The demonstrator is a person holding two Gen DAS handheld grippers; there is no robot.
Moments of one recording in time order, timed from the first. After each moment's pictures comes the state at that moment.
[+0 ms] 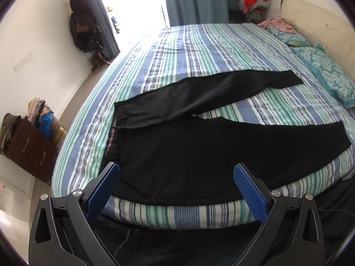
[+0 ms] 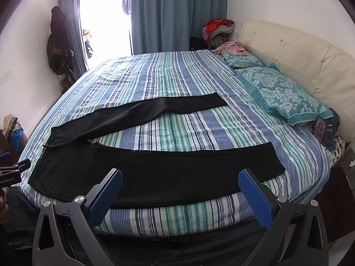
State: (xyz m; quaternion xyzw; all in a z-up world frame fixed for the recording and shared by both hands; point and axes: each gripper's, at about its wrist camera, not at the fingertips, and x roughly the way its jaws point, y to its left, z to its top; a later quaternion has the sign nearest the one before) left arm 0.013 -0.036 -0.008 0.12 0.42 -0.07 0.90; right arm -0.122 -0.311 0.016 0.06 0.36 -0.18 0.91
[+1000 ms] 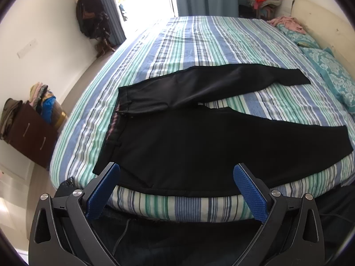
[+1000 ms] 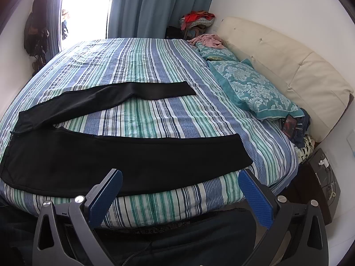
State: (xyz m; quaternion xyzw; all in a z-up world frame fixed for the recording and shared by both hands) left arm 0.016 -0.022 -0.019 0.10 0.45 -0.05 0.89; right arm -0.121 -0.315 0.002 0.00 0.41 -0.28 0.87
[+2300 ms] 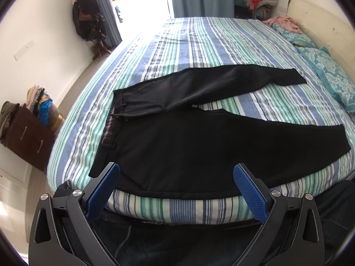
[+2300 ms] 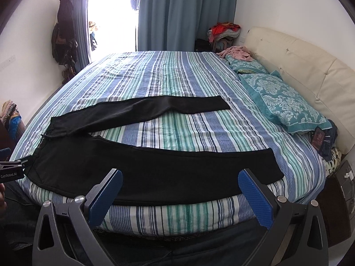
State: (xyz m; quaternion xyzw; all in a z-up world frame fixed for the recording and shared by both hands) left arm 0.022 -0.033 -0.014 0.10 0.45 -0.06 0.89; right arm -0.113 -0.282 0.015 0.03 0.36 -0.17 0.92
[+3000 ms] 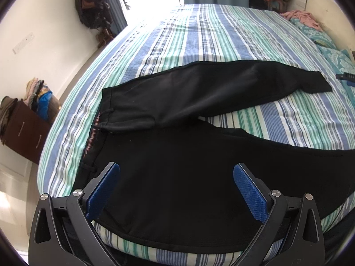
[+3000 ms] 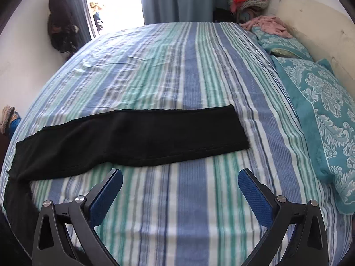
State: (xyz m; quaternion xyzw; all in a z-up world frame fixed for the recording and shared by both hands) left arm 0.132 -0.068 -0.077 0.09 0.49 -0.01 0.87; right arm 0.227 -0.608 -0.087 0.07 0.48 -0.09 0.87
